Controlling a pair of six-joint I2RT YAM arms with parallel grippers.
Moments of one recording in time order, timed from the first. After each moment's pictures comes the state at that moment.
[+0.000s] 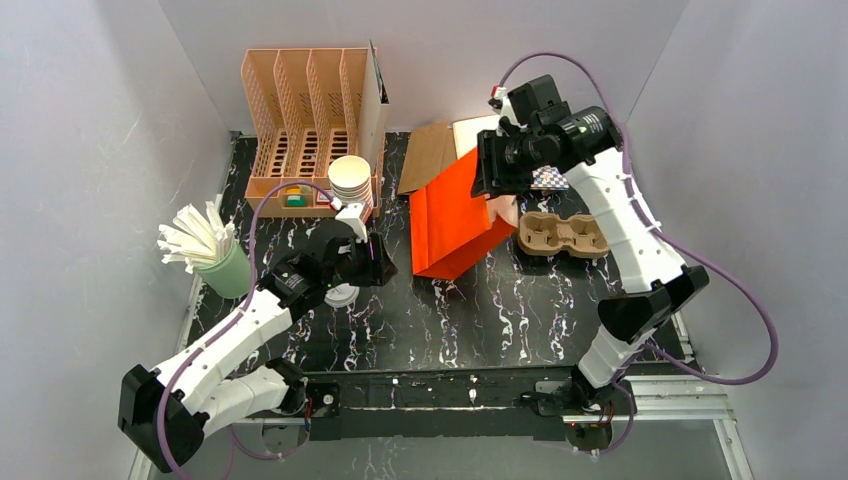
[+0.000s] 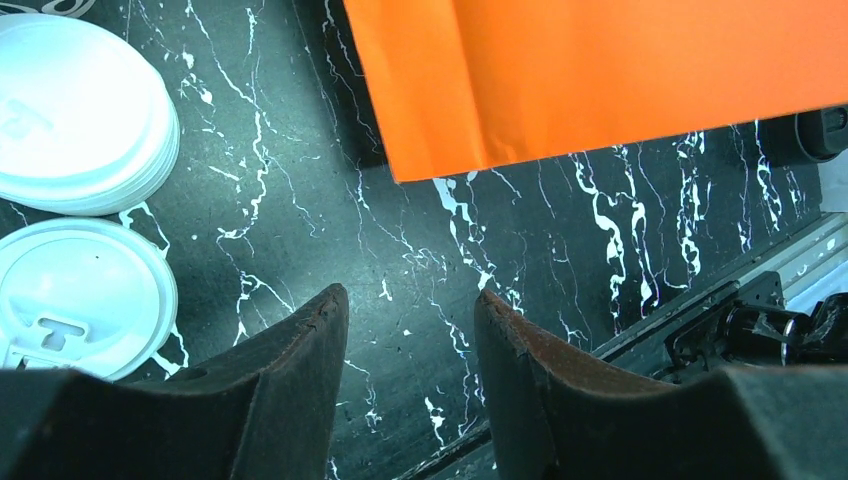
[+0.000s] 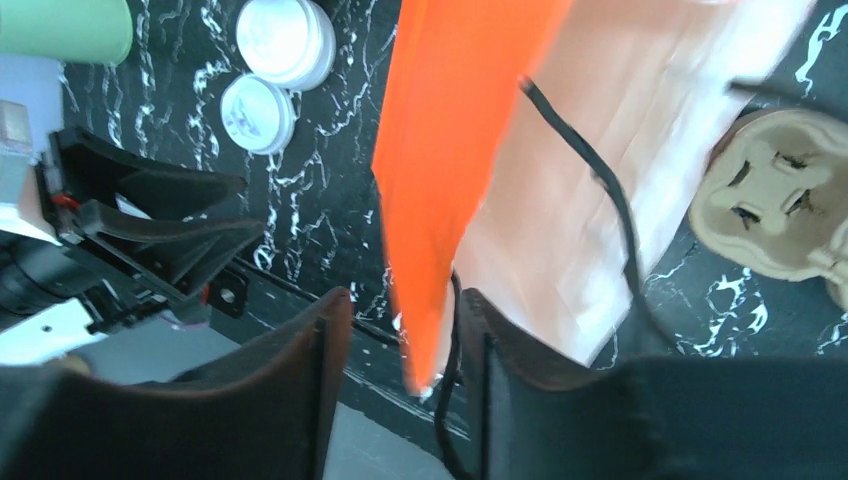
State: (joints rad) left arm -0.63 0.98 0.77 -0.43 0.03 -0.52; right arm 0.53 1.69 2.12 -1.34 -0.22 0.35
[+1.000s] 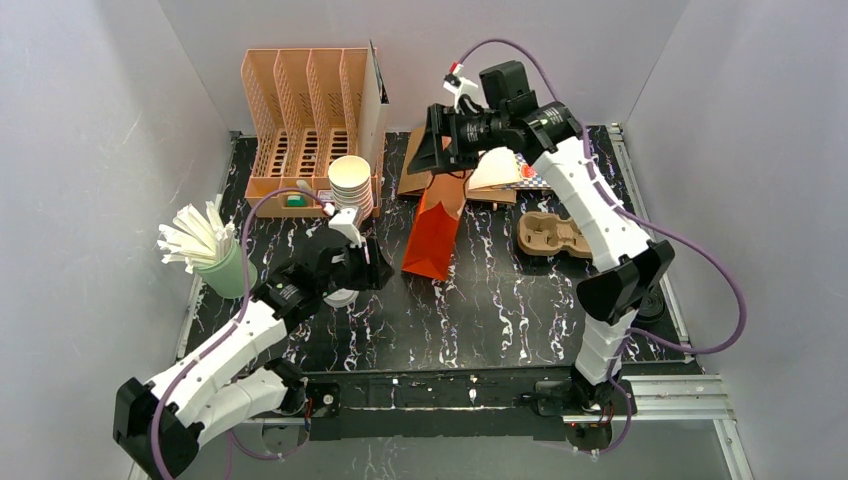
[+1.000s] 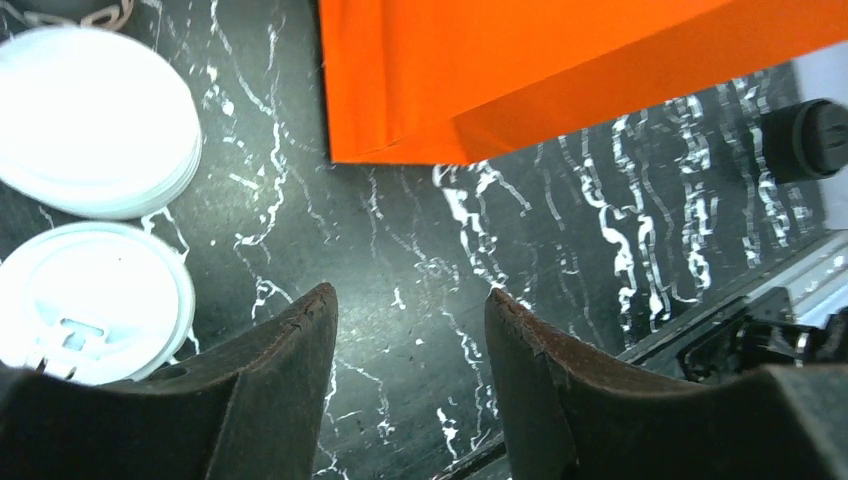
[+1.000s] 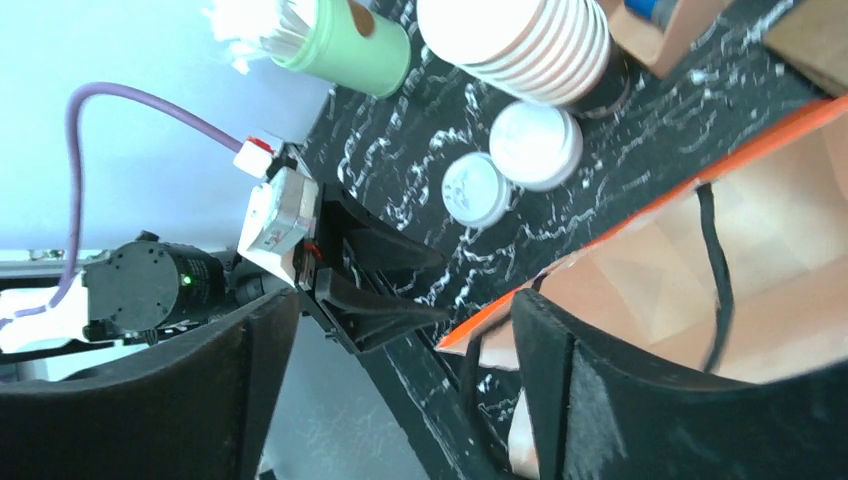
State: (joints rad) left arm -0.63 0.93 0.70 -0.39 0.00 -0.52; right arm 0.57 1.86 2.18 -0.99 -0.64 0.43
